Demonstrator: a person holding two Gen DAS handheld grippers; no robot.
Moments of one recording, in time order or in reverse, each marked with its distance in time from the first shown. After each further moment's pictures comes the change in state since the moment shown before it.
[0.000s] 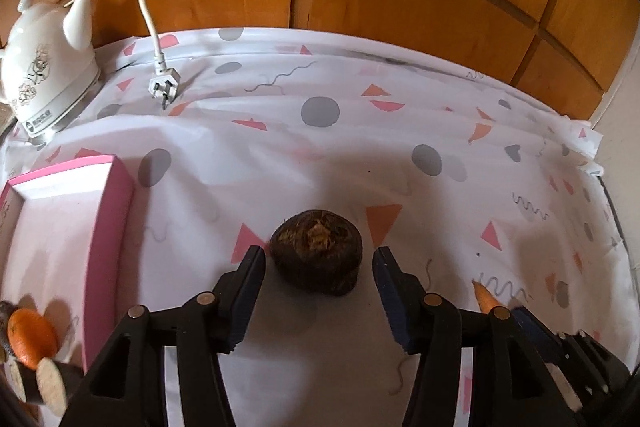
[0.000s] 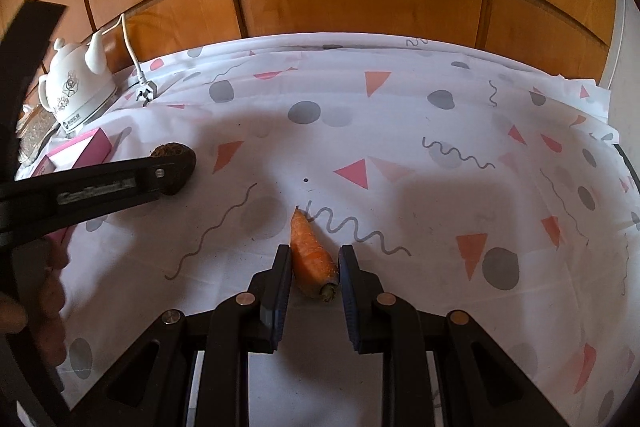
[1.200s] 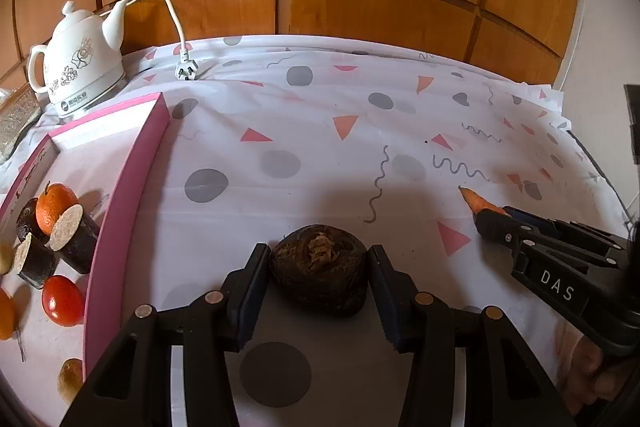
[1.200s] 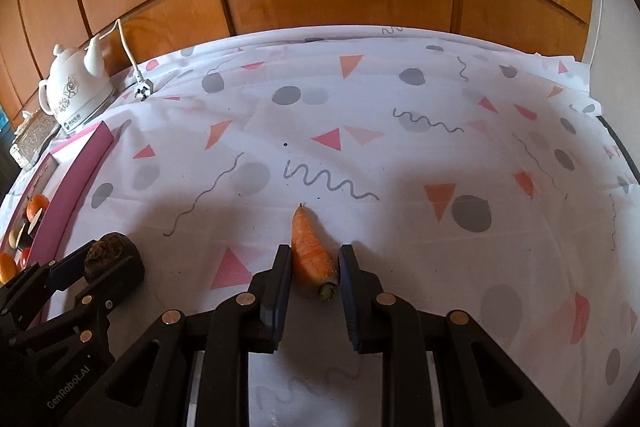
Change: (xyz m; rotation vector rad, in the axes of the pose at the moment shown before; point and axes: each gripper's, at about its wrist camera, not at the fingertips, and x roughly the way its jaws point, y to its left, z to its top) left arm -0.062 -0.003 -0.106 0.083 -0.131 -0.017; right arm -0.021 -0.011 -0.025 0.044 0.001 -0.015
